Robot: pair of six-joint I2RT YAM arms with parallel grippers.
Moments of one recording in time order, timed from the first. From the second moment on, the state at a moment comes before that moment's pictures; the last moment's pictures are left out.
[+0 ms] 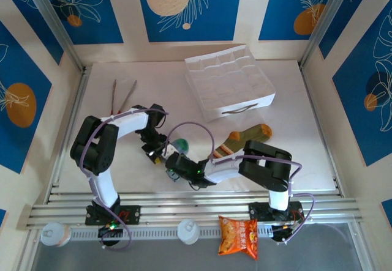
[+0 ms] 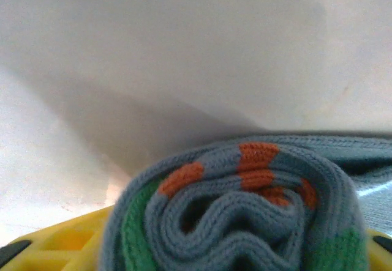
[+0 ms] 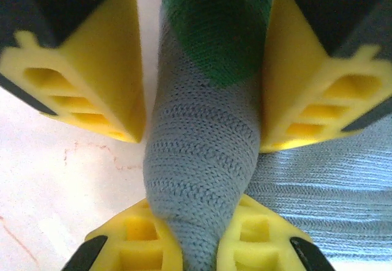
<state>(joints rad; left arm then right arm) -0.43 1.84 1.12 -0.97 0.40 -1.12 1.23 1.88 0.85 0.20 0.32 0.33</state>
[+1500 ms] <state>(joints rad) -0.37 1.58 0.85 -0.62 0.40 -0.94 0.97 1.97 0.71 0.69 -0.33 0.68</state>
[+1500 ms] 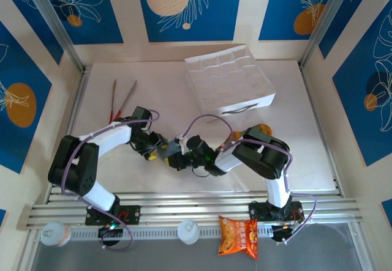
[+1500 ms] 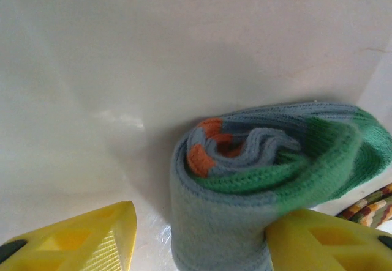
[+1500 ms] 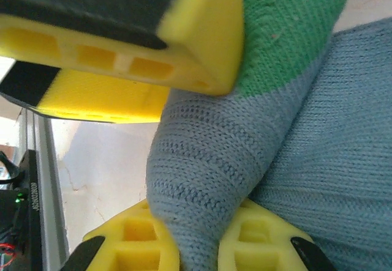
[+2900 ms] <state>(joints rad) -0.50 1.74 1.03 -0.96 0.22 -1.24 1.18 1.66 0.69 0.14 0.11 0.07</state>
